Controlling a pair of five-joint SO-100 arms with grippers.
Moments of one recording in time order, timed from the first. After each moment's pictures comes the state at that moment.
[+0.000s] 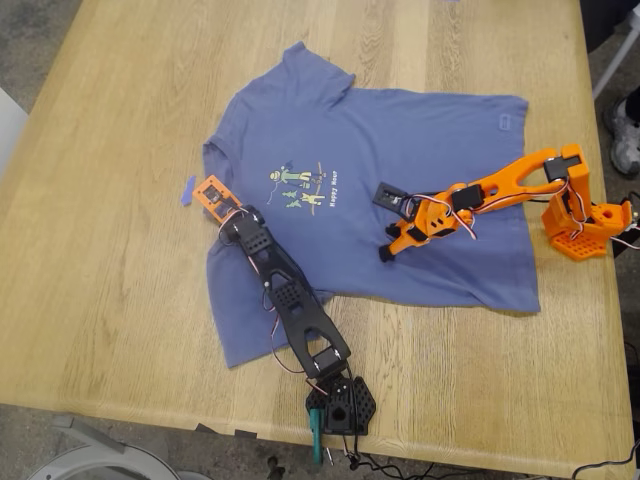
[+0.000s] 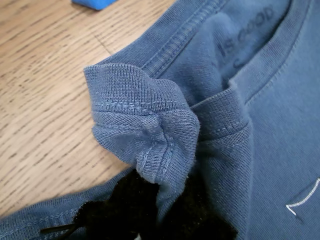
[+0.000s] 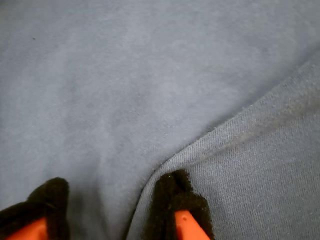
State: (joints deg) arm 0 -29.0 8.3 -17.0 79.6 -103.7; arm 1 -21.7 67.0 97.8 14.1 -63.1
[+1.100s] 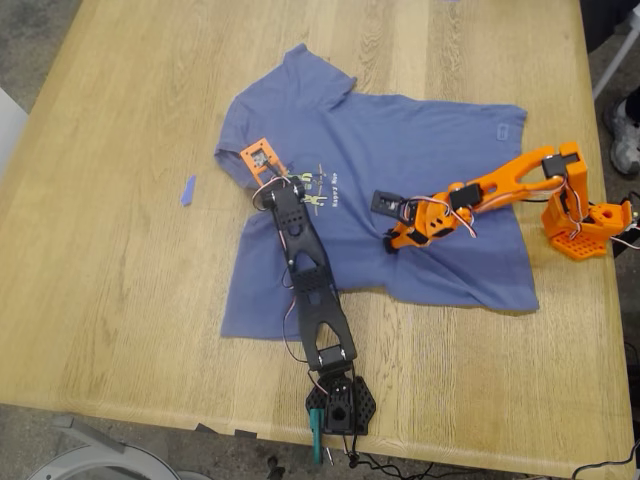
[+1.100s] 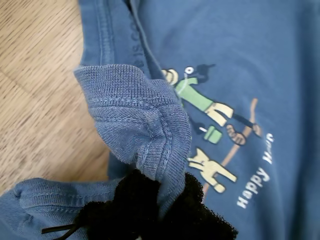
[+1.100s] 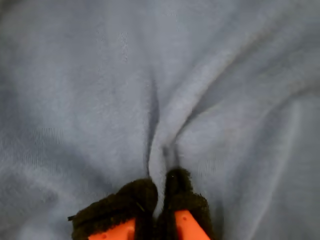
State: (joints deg) arm 0 -15.1 25.9 -16.9 91.9 -103.9; arm 1 -12.8 75.8 96.5 21.0 -71.1
